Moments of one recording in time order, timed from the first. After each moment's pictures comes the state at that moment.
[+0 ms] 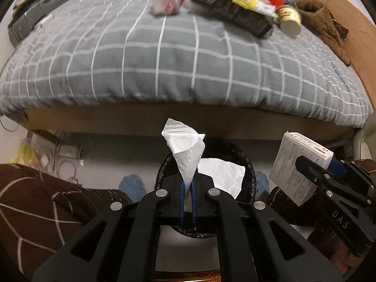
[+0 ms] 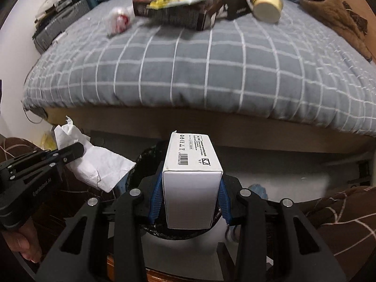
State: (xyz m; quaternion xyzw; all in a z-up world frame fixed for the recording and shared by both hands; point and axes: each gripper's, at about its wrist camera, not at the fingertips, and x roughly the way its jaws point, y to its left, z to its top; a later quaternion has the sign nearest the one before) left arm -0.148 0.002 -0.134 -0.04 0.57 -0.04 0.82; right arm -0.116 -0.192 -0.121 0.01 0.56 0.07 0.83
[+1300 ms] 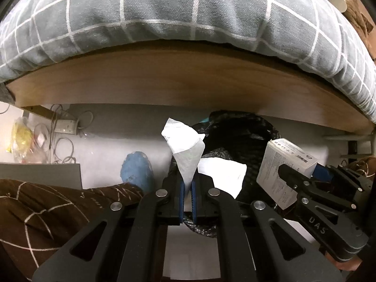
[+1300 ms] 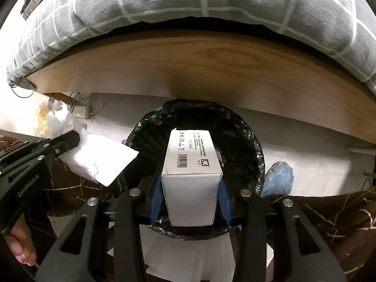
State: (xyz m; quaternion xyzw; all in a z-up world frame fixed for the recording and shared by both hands) left arm -0.115 0.031 -0.233 -0.04 0.64 -0.01 0.76; right arm -0.079 -0.149 -0.248 0.01 0.66 0.10 0.75
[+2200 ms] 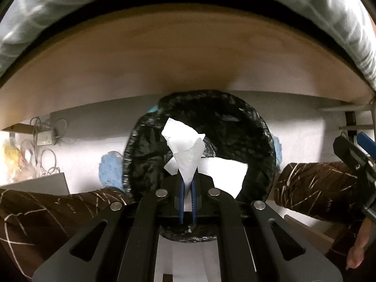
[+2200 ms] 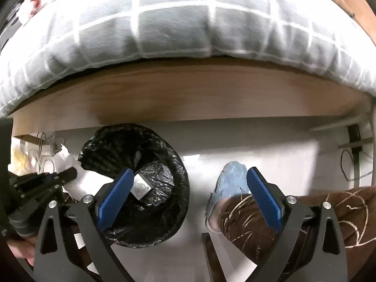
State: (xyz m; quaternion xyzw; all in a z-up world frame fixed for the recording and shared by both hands) left arm -0.106 -0.056 -0.283 0.01 0.67 -0.08 0.74; right arm -0.090 -0.260 -0.230 0.04 0.62 -0.04 0.78
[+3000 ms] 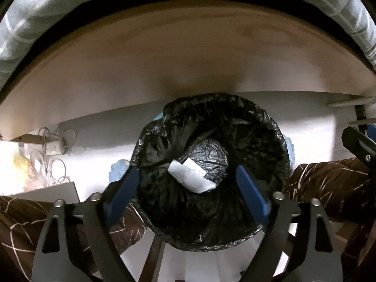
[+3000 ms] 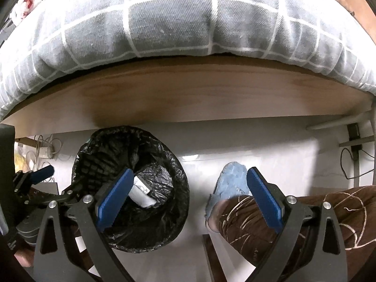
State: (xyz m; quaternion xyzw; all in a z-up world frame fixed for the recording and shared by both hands) left arm -0.100 -0.057 -0.286 0.05 0.65 -0.06 0.75; right arm -0.085 -0.263 -0.231 0.04 0.62 -0.05 0.78
